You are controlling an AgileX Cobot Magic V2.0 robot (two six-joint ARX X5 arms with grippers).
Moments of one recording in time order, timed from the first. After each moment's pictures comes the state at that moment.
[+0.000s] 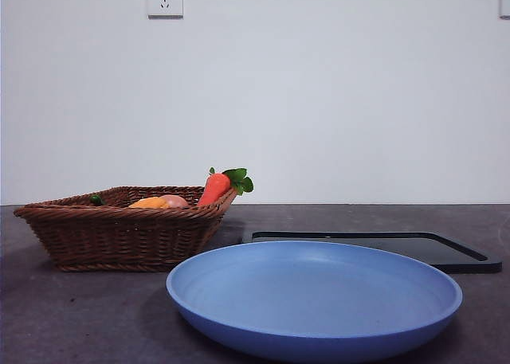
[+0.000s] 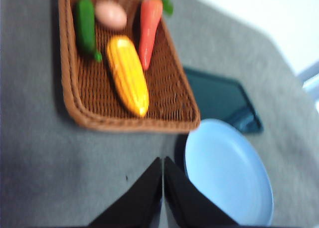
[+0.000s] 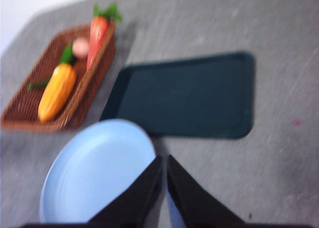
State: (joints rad) left arm 0.05 0.40 0.53 -0.65 0.59 -0.30; right arm -0.05 0.47 0.64 -0.75 -0.52 0.19
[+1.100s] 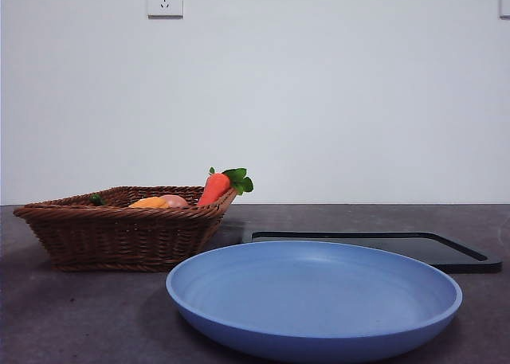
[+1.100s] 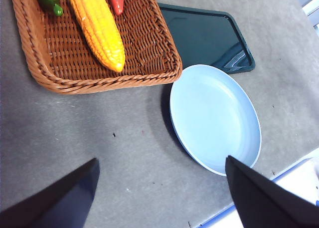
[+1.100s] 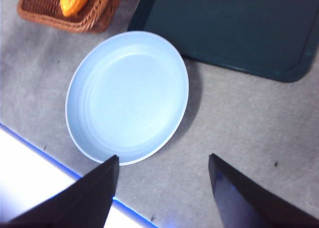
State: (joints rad) left arm -0.02 0.57 0.72 -0.91 0.62 -0.09; right arm 0.11 0.76 0.84 -1.03 -0.52 -0.02
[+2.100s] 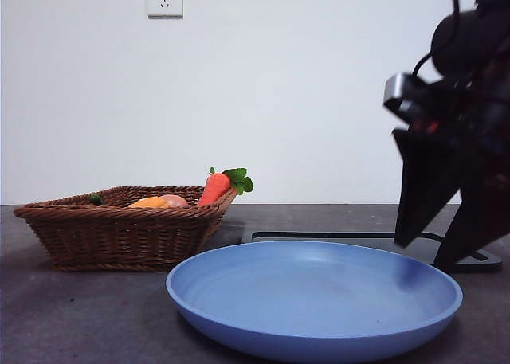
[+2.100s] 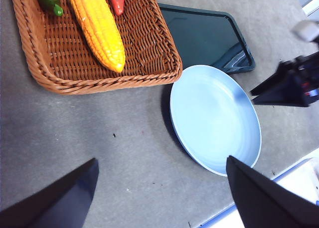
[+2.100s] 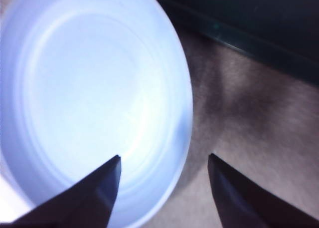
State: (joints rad) left arm -0.02 0.57 0.72 -0.91 0.62 -0.09; right arm 0.32 1.48 0.84 -0.64 -0.50 0.01
